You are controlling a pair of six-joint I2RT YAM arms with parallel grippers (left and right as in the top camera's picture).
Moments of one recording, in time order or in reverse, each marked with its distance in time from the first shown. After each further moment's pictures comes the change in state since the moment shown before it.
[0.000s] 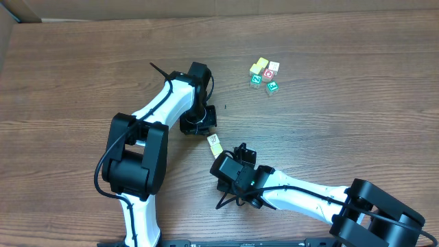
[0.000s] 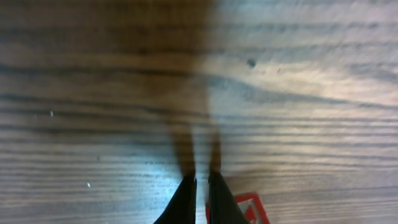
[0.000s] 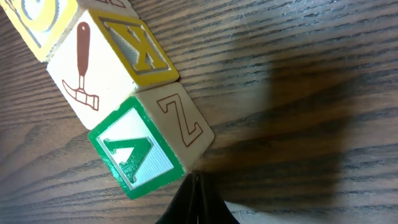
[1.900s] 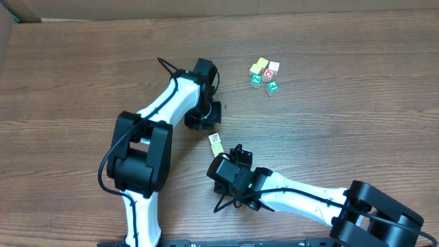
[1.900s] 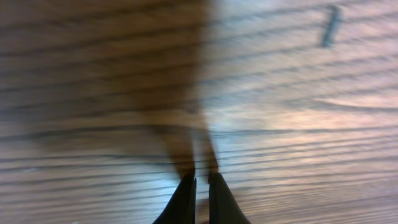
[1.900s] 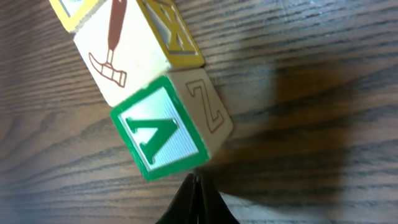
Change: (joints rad) left arm -0.019 0.034 0.076 0.019 -0.029 0.071; right arm 0.025 -0.001 0.016 -0.001 0.000 -0.014
